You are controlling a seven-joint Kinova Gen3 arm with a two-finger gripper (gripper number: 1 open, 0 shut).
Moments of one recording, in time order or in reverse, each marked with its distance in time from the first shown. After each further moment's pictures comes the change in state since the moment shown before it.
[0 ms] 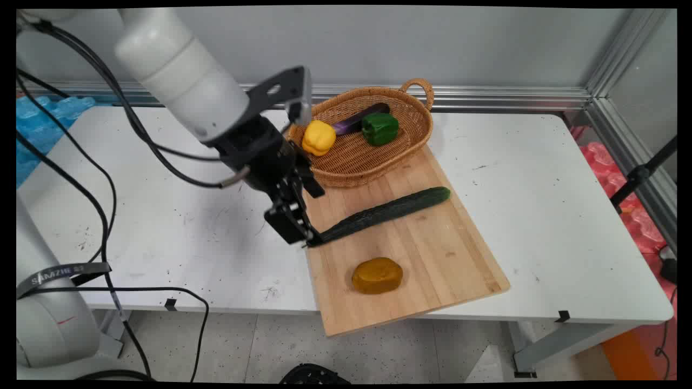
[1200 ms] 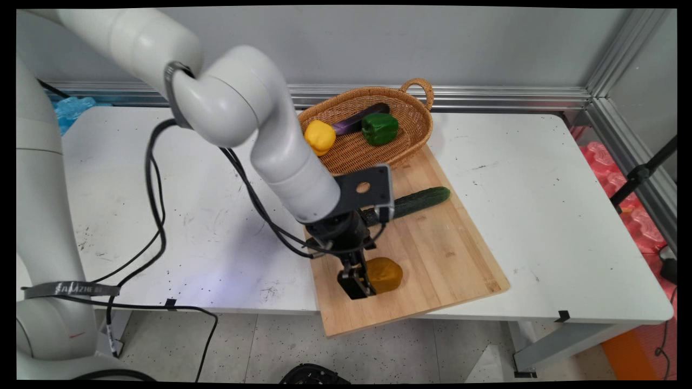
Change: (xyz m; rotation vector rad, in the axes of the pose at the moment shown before) arm 0.033 0.012 0.154 -0.008 -0.066 0.079
